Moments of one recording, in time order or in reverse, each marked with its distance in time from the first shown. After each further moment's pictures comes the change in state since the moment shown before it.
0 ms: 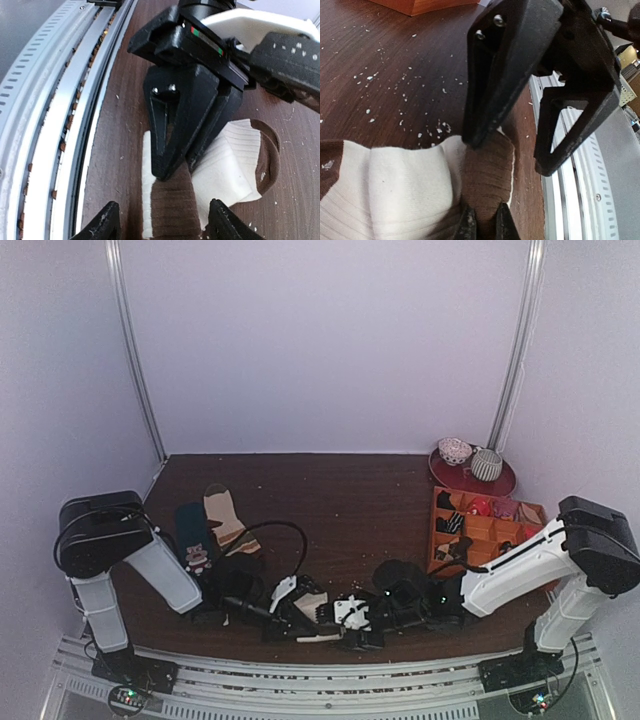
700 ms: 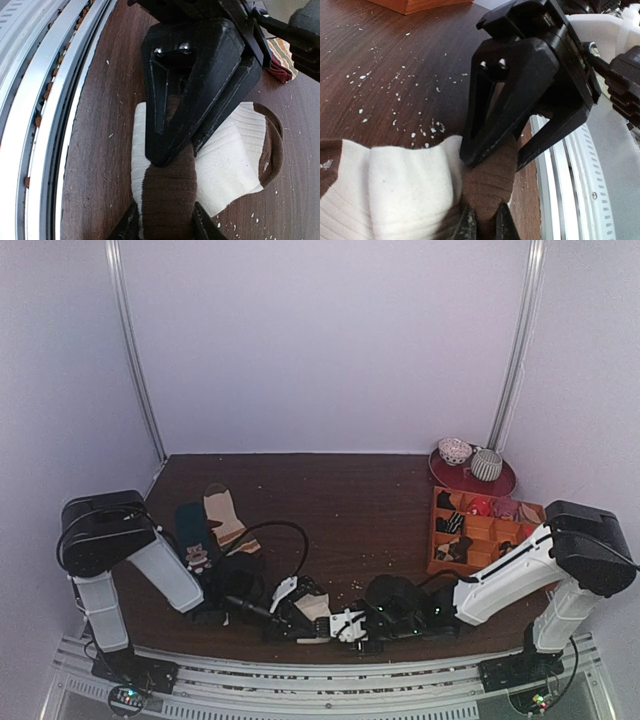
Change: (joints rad) left arm 0.006 0.015 0.011 -0.003 0.040 0.000; right arm 0.063 0.060 -0.005 0.002 0.175 -0.066
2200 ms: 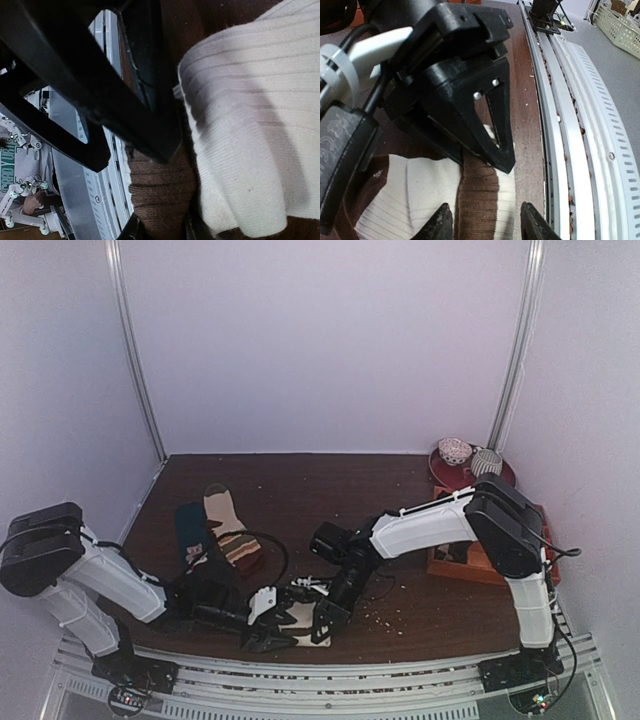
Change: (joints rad) left arm -0.072 -0.362 -0.166 -0.180 -0.273 0.272; right arm -0.247 0.466 0.806 -1.069 -0.793 0.346
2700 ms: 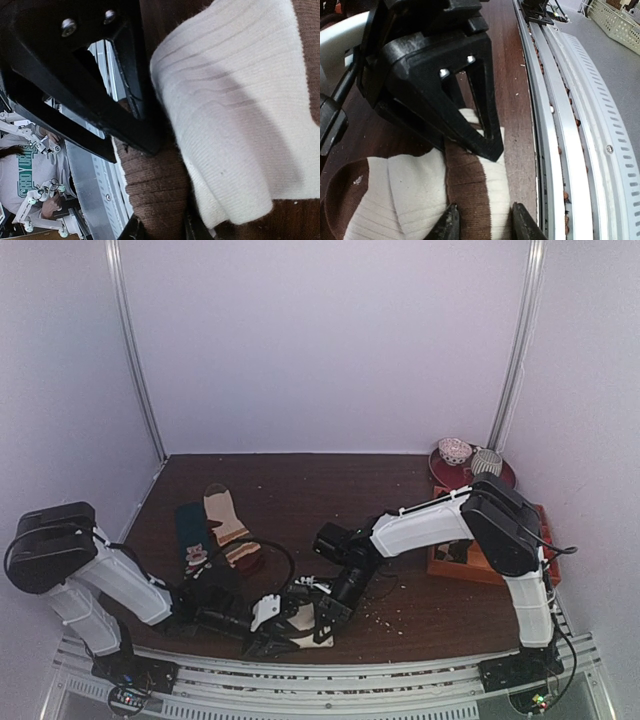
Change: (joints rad) left arm -0.032 0.068 0.003 0.030 0.015 -0.016; right arm -0.031 0.019 0.000 -0.008 -0.063 0.050
